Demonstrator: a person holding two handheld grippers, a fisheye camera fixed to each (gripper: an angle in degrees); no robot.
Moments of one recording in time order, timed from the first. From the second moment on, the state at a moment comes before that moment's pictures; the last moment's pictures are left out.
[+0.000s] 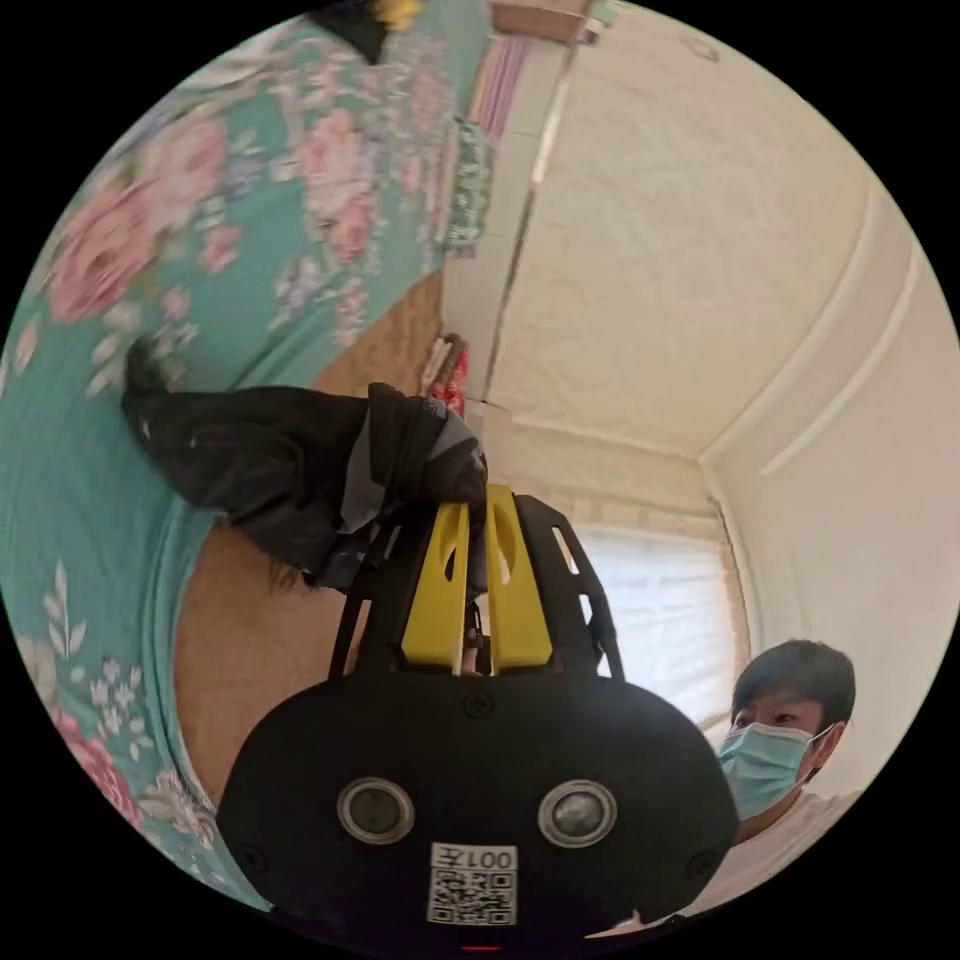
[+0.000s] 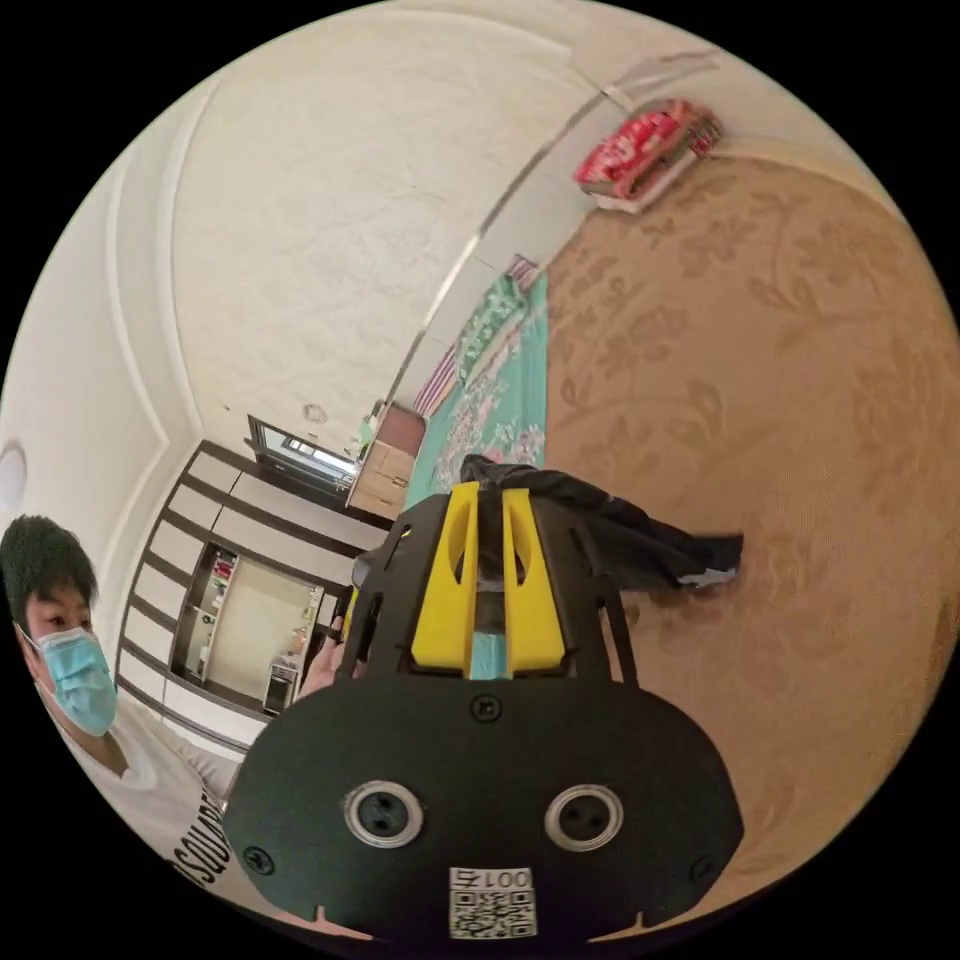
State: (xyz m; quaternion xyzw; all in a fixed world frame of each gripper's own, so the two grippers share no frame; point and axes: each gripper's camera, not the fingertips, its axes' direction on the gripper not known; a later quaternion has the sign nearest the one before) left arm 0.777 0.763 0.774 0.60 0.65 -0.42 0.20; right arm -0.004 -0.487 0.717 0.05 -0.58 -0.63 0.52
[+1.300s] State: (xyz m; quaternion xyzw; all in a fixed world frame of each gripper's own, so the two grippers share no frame) left arm 0.973 0.618 0.729 0.34 0.42 -0.43 0.72; right arm 0.099 -0.415 0.850 0.17 -0.16 -0.78 0.58
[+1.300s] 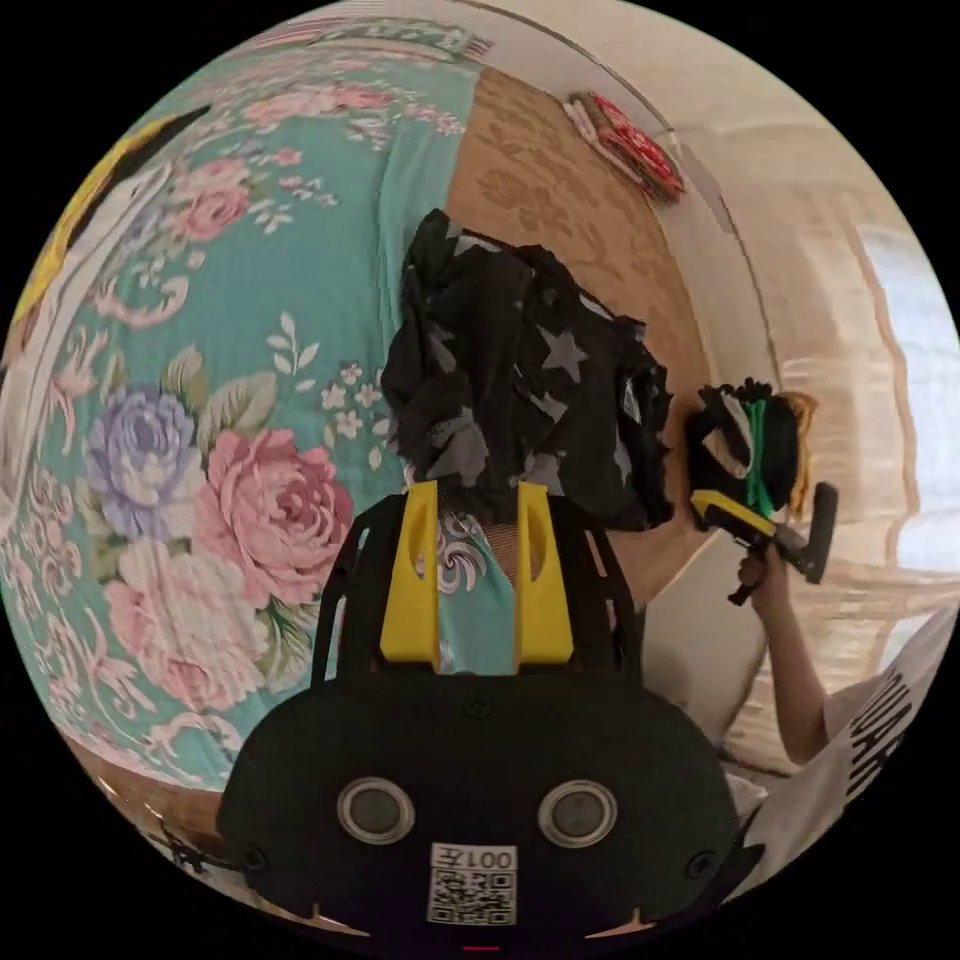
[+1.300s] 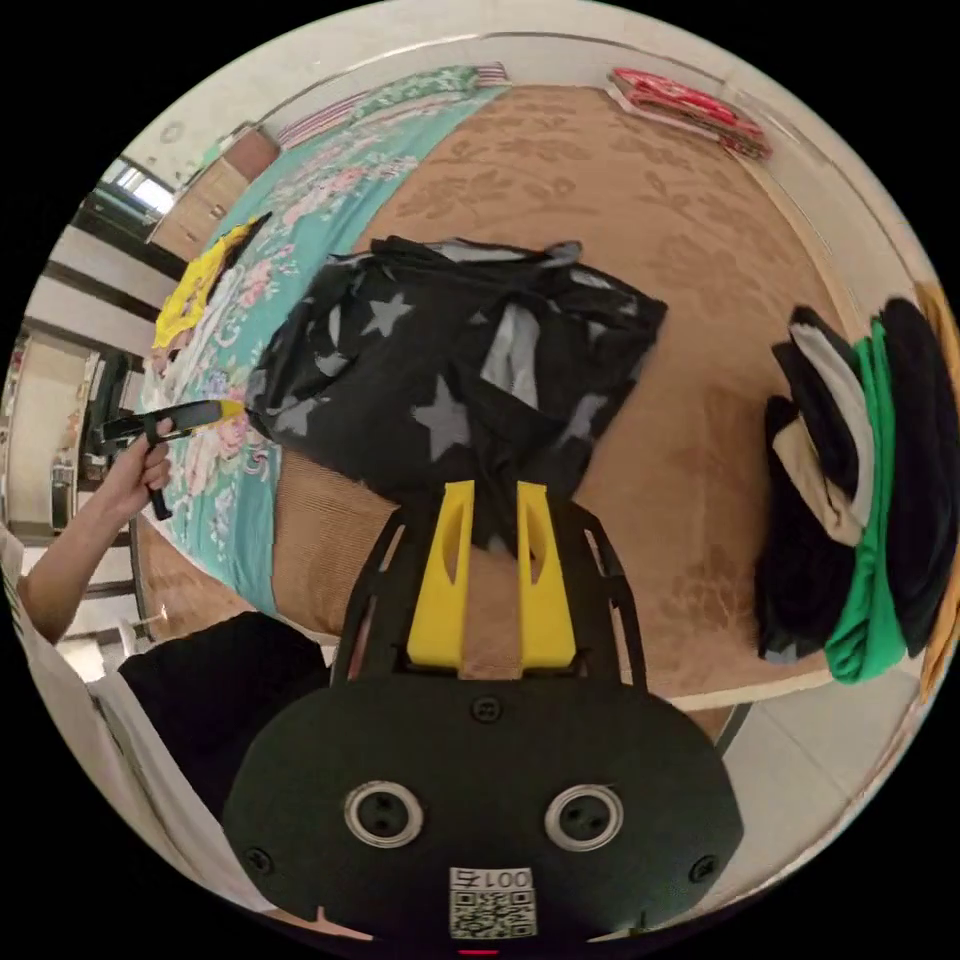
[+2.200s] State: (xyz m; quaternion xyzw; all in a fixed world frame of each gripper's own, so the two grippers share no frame) left arm 0.897 0.544 0.824 0.32 0.44 -0.36 0.76; right arm 0.022 -0.276 0.907 0.05 -0.31 -0.74 0.60
